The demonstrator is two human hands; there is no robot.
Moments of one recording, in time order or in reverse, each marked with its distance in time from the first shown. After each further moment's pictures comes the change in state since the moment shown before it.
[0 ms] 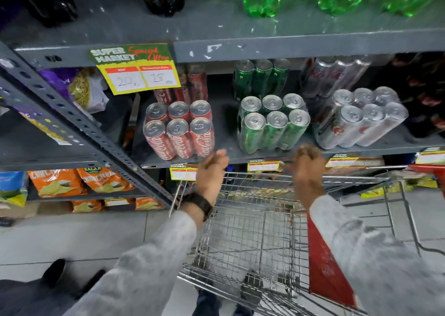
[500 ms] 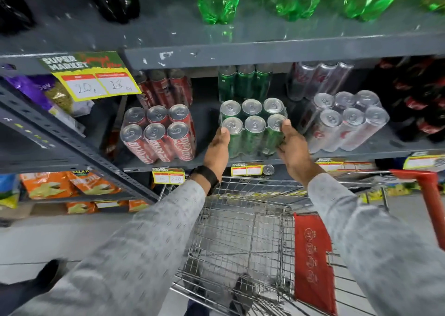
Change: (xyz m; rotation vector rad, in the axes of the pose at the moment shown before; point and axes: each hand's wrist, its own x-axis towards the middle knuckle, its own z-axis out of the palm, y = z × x) left_hand 0.037 0.023 0.083 0.163 -0.060 0.180; right_hand 0.065 -0.043 0.000 0.171 -0.453 0.177
